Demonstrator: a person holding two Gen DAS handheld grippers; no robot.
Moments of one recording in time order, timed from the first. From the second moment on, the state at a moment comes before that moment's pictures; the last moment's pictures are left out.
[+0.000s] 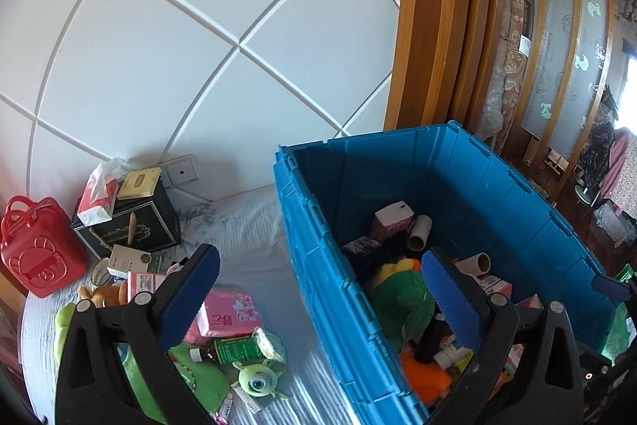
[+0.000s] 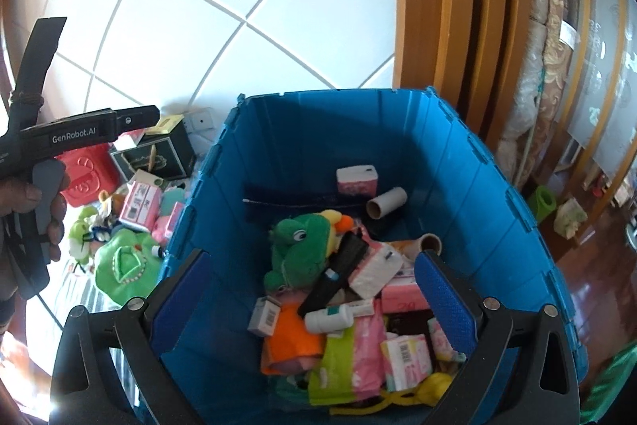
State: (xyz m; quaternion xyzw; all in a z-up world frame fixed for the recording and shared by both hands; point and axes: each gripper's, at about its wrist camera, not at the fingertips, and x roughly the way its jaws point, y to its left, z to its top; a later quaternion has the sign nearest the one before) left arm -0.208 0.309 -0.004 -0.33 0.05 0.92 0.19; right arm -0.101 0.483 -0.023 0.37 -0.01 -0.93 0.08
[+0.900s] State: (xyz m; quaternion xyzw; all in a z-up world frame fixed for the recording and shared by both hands) left arm -0.176 0.029 -0.166 -0.47 0.00 0.88 0.06; right arm -0.082 0.245 -0.063 0.38 0.07 -0.90 0.20
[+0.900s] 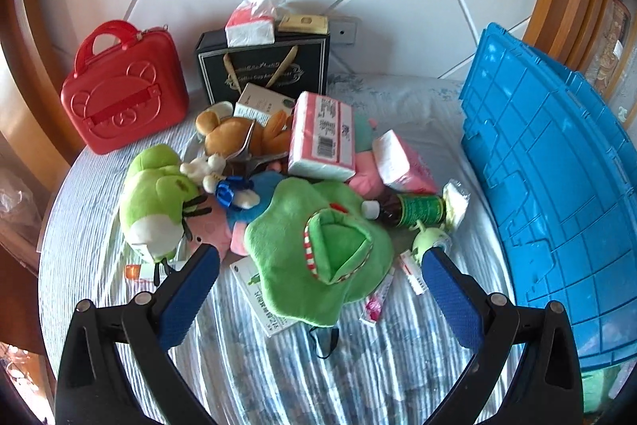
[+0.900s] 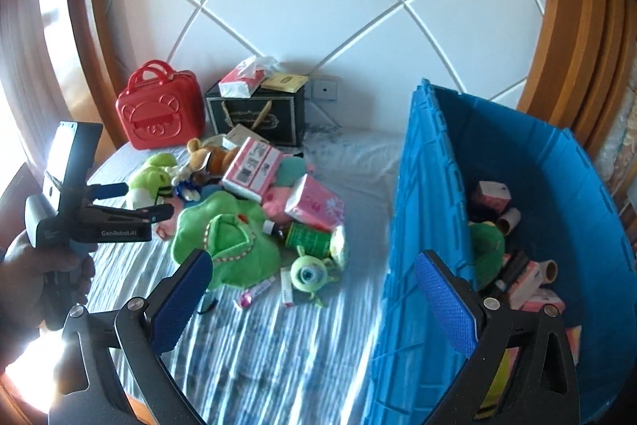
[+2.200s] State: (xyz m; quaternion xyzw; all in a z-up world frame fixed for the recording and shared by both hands) left arm -0.195 0.008 -0.287 -0.51 -0.12 0.84 0.14; right arm -0.226 0.184 -0.337 0.54 0.03 -0.84 0.09
